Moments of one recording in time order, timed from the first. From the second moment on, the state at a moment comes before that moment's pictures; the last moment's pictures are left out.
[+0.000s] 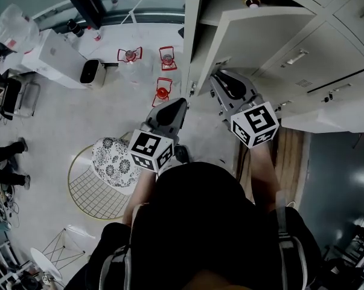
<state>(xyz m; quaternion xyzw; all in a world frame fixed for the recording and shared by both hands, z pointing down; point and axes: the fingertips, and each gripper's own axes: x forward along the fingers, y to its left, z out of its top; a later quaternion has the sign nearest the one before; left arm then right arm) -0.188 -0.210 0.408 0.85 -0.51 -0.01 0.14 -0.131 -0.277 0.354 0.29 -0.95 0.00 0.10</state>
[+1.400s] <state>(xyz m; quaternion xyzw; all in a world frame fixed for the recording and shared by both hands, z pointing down) -0.228 -0.240 0.418 0.85 -0.51 -0.01 0.15 -0.172 -0.366 0.356 0.35 -0.93 -0.01 0.09</state>
